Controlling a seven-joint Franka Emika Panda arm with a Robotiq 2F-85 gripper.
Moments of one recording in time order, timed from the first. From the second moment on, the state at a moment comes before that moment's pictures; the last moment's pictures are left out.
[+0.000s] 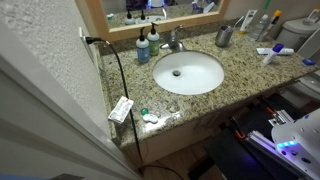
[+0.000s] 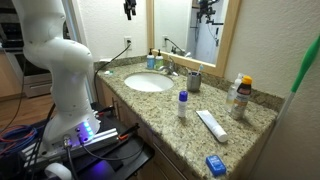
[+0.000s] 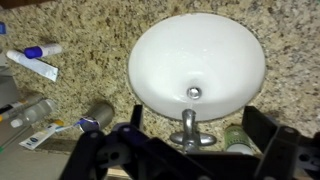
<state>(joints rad) 0.32 -0.02 0.22 -1.56 -0.21 1.40 0.76</state>
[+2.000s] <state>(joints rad) -0.28 -0.45 -0.14 -2.48 -0.17 1.94 1.13</state>
